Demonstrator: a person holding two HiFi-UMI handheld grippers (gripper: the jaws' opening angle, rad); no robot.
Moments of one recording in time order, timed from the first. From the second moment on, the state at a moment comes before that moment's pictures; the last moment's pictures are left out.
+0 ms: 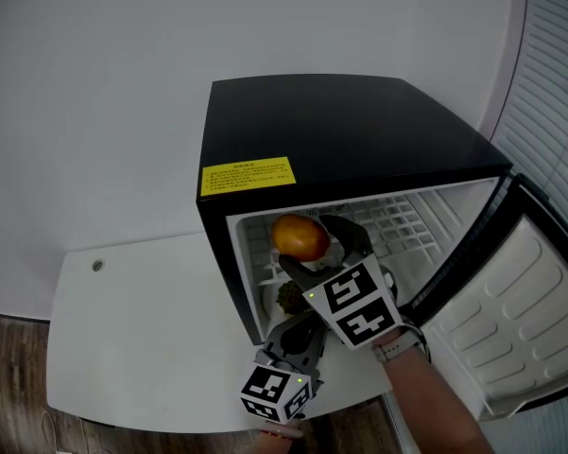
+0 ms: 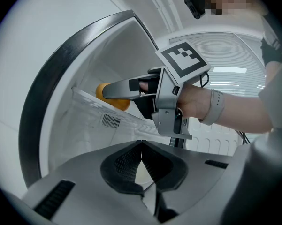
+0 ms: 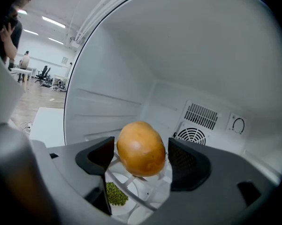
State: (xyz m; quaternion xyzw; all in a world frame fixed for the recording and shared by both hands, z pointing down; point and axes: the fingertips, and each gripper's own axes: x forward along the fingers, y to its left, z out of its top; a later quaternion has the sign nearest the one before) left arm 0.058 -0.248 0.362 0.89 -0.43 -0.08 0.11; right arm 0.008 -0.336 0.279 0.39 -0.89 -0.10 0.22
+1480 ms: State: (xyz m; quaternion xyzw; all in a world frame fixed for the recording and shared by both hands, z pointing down) left arm 0.046 -0.228 0.361 0.87 -0.48 -0.08 0.09; right arm 0.078 -0.265 0.320 0.45 -0.87 -0.04 0.19
